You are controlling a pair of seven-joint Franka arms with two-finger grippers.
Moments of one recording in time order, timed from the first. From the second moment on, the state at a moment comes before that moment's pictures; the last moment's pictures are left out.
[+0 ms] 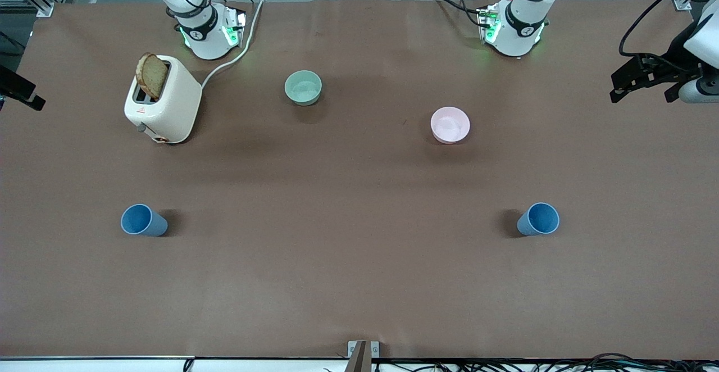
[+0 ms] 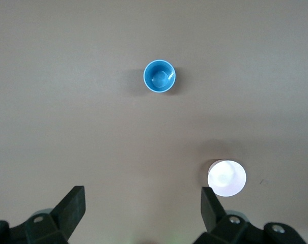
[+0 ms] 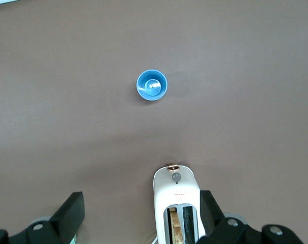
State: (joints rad) left arm 0.03 -0.05 -0.12 -1.54 0.01 1.50 -0.07; right arm -0.08 -0.02 -0.04 -1.47 0.01 1.46 0.07
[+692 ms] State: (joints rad) left arm 0.04 0.14 -0.11 -1.54 0.02 1.67 -0.08; right arm -0.09 -0.01 -0.04 -1.47 0.01 1.47 0.07
